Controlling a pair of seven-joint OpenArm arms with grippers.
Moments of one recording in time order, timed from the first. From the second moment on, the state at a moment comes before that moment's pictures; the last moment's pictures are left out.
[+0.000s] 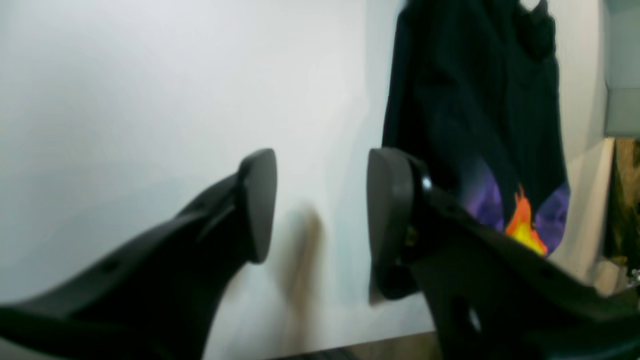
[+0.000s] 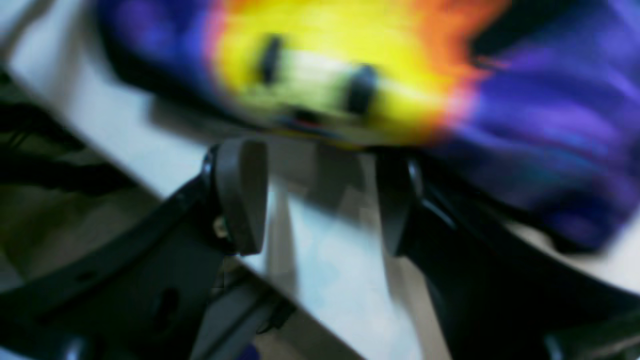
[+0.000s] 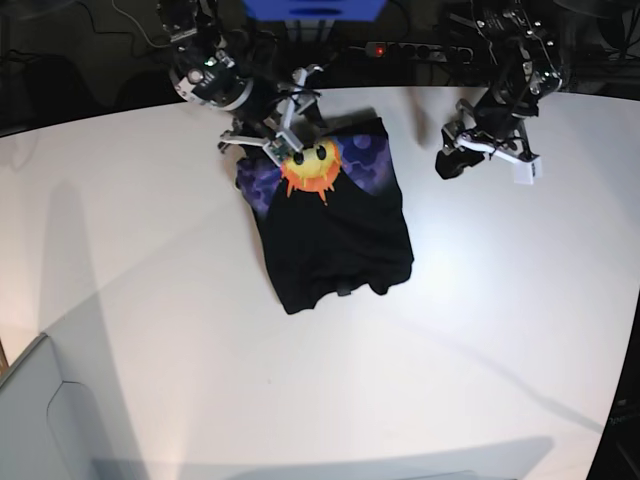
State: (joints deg) left arm 25.1 -2.0 -30.2 108.2 -46.4 -10.0 57.2; right arm -26.1 2.1 -14.9 106.4 2.2 27.1 -38.5
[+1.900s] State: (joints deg) left arm 40.9 -9.7 -43.9 91.6 -31.3 -11.3 54.4; right arm -55.5 -0.9 13.9 110.7 2.9 27.0 -37.3
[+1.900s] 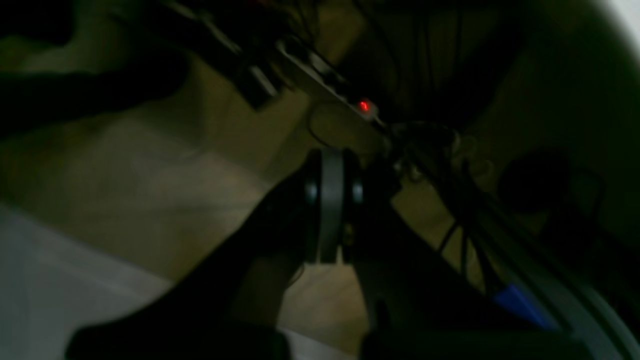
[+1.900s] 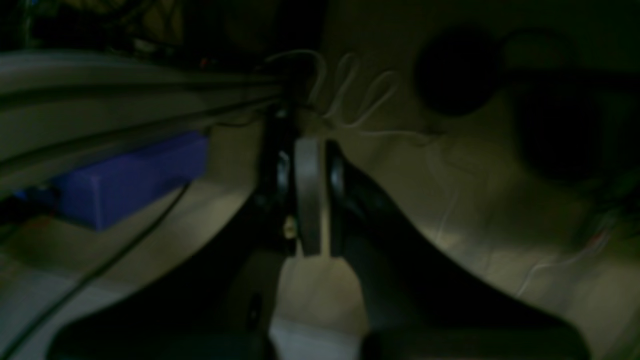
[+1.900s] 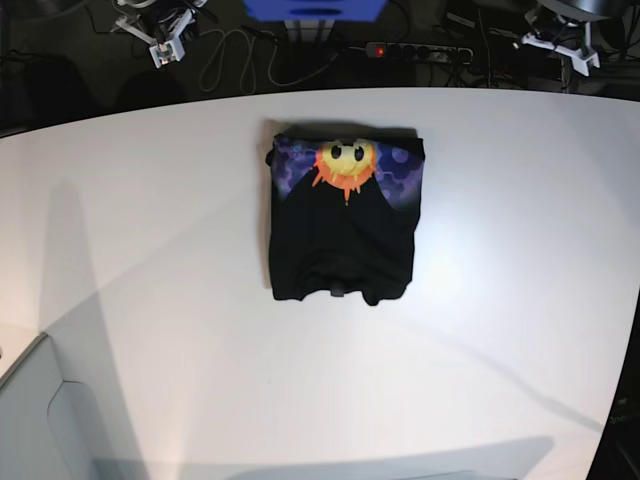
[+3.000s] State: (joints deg) left arm 13.5 -13.2 15.3 24.3 -23.7 -10.2 5.3; right arm -15.7 -1.0 7.3 22.1 2.7 -12.5 4.7
